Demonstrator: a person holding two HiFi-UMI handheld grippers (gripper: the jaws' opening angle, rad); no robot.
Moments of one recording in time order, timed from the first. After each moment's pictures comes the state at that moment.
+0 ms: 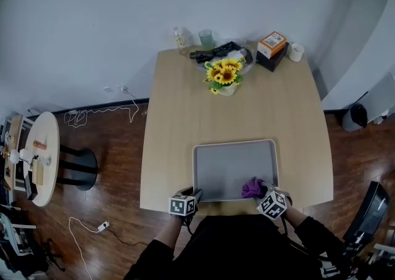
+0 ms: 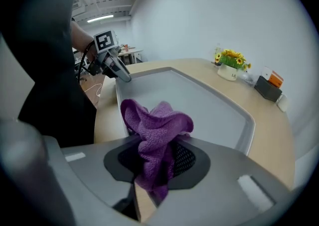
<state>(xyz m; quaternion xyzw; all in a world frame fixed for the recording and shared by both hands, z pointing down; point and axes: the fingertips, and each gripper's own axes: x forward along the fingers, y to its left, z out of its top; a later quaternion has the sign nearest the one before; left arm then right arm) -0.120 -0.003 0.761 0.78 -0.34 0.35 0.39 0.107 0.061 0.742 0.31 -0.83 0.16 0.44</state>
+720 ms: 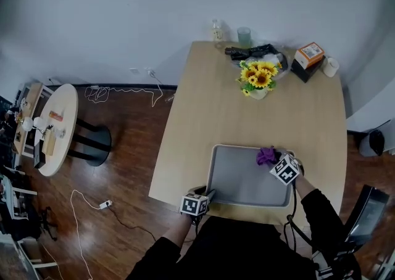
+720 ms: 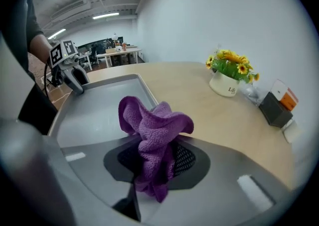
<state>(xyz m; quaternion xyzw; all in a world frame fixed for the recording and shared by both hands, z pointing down) -0.122 -0.003 0.765 0.77 -0.37 0.34 0.40 0.133 -0.131 0.745 0.30 -0.83 0.12 0.45</state>
